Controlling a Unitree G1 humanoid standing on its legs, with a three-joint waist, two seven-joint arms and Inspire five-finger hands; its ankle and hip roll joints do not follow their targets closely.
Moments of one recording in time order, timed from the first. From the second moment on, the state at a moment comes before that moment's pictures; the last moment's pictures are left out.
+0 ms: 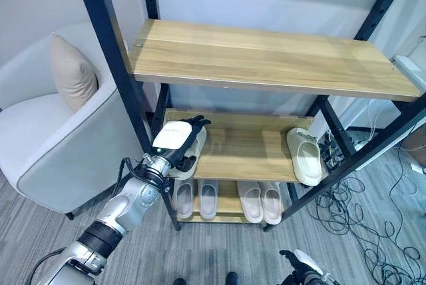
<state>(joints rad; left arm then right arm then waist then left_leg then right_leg) -0.38 0.61 -0.47 0.20 0.65 -0.06 0.19 0.03 -0.34 0.39 1.01 -0.41 -0.06 -0.17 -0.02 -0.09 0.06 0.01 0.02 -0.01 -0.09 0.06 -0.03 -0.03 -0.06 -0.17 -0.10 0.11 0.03</state>
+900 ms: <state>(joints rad) -0.66 0.63 -0.63 0.46 0.78 0.01 0.20 0.00 -0.35 0.41 0.97 -0.41 -0.06 -0.16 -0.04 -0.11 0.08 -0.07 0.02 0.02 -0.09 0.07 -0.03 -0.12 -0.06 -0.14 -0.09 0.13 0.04</state>
